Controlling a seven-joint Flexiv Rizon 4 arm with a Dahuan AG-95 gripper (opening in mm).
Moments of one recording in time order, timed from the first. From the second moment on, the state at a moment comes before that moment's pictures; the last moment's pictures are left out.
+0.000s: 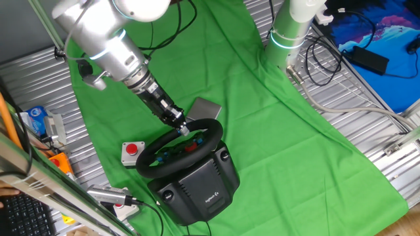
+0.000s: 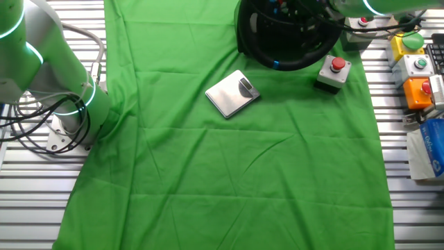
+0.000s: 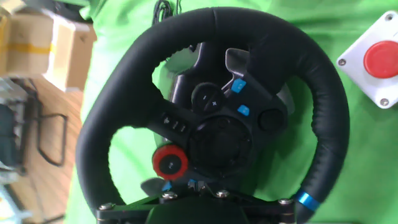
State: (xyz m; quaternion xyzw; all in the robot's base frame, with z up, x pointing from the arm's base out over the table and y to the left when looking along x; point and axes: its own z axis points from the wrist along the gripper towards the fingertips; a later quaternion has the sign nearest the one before) arm 0.513 0.191 0.204 0.21 -0.93 -0.29 0.10
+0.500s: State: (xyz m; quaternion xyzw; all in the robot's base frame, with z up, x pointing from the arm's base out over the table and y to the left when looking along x) arm 0.516 0.172 0.194 0.27 -0.93 -0.24 0.10
